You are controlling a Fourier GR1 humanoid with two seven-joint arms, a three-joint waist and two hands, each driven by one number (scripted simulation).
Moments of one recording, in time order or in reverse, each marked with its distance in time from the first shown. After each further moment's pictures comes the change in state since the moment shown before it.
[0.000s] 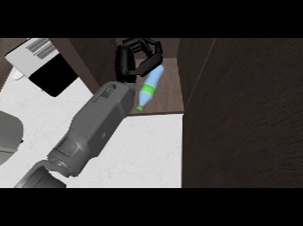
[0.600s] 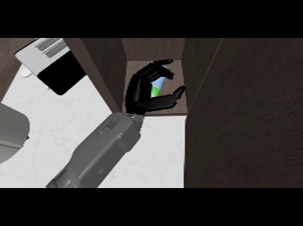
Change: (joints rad) left arm 0.288 -0.002 -0.271 -0.389 0.181 -0.162 0.073; right arm 0.007 0.014 0.096 -0.008 0.028 -0.048 0.029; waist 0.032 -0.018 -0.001
